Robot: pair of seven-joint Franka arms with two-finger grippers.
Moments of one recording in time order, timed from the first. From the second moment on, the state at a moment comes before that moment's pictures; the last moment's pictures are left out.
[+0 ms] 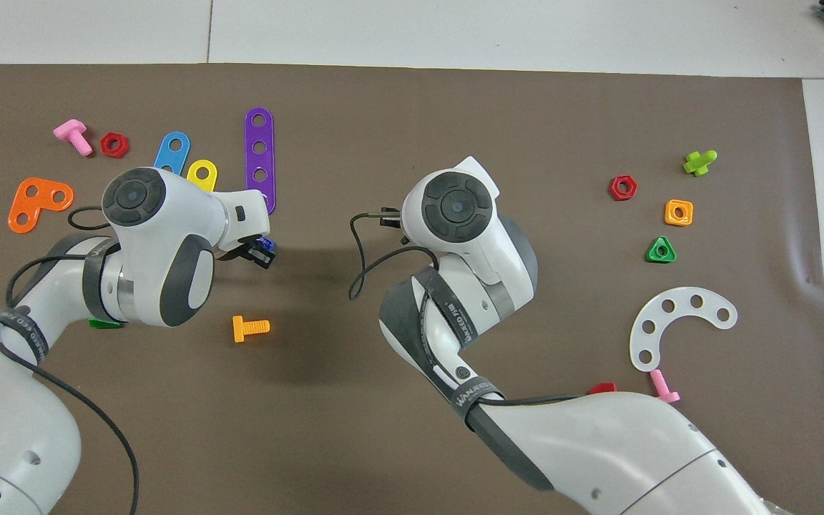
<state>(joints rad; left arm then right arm) -0.22 0.33 -0.06 -2.01 -0.10 2.36 0.39 0.58 0.55 -0.03 -1.58 -0.03 2.32 0.68</state>
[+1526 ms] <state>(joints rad) -0.35 0.35 -0.06 -1.78 -0.10 2.10 -0.17 0.43 0.28 -0.06 -1.60 -0.04 2.09 0.60</state>
